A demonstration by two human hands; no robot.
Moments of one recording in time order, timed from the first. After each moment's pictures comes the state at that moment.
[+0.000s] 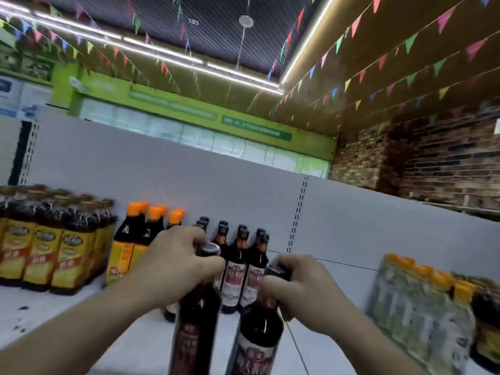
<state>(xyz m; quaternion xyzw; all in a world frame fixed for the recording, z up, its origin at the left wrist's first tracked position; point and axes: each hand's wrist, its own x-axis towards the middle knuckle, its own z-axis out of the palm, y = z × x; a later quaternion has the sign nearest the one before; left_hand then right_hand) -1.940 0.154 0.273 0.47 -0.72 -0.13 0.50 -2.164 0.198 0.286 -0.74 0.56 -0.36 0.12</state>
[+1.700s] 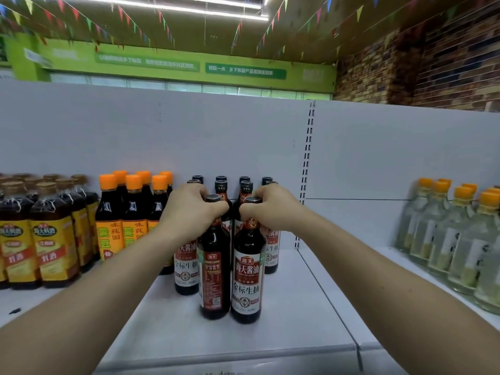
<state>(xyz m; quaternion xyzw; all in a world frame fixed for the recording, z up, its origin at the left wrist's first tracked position) -1.990 -0.013 0.243 0.51 -0.70 -0.17 0.47 -2.172 0.024 0.268 -0.69 0.61 -0.34 0.17</state>
